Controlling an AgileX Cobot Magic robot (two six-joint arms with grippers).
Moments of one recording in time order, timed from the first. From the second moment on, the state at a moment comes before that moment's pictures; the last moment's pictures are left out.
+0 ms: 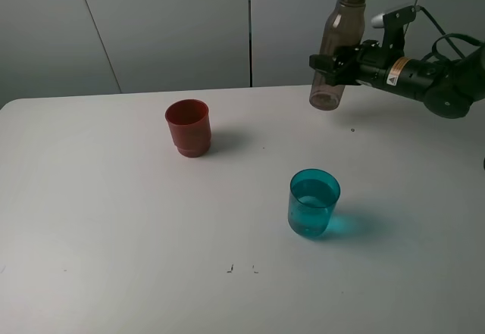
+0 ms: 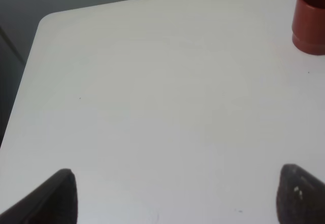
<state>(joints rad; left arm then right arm) 0.05 0.00 -0.52 -0.01 1.09 0.14 -0.01 2.19 -1.12 -0.86 -0.95 0.52</state>
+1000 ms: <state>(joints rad) 0.05 0.00 -0.52 -0.01 1.09 0.14 0.02 2.33 -1.24 -0.85 -0.90 0.50</state>
